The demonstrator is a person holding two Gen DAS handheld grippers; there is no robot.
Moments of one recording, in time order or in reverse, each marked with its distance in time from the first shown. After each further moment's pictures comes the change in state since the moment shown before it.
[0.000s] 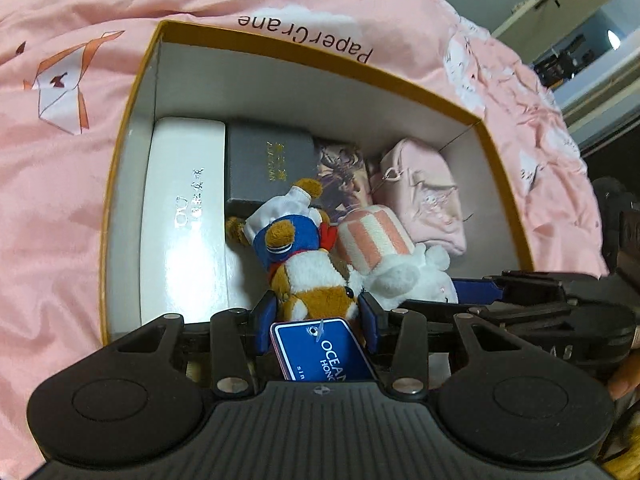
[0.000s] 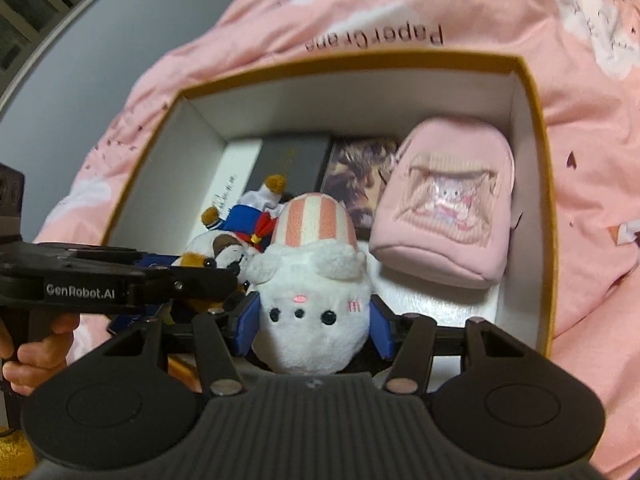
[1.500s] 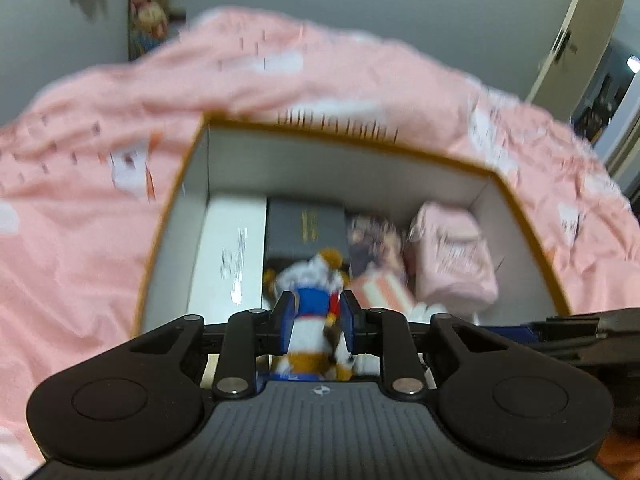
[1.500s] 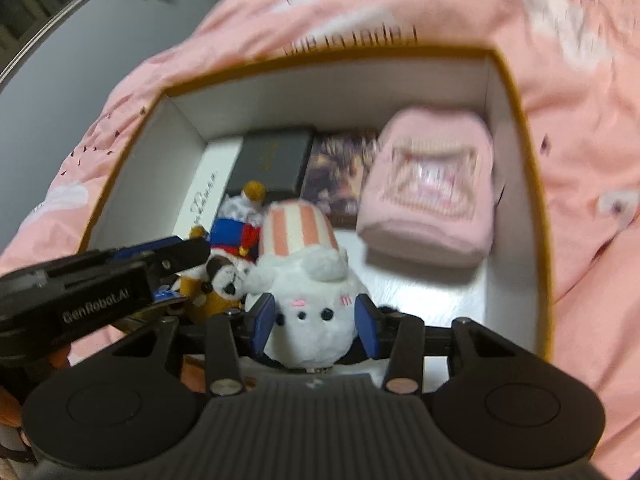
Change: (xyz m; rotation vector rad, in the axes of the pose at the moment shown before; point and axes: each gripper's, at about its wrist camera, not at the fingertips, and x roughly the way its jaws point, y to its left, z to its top) left arm -0.034 -0.039 -0.050 0.045 -0.392 0.238; right arm -0.013 0.023 -0.030 -0.045 -0.147 -0.121
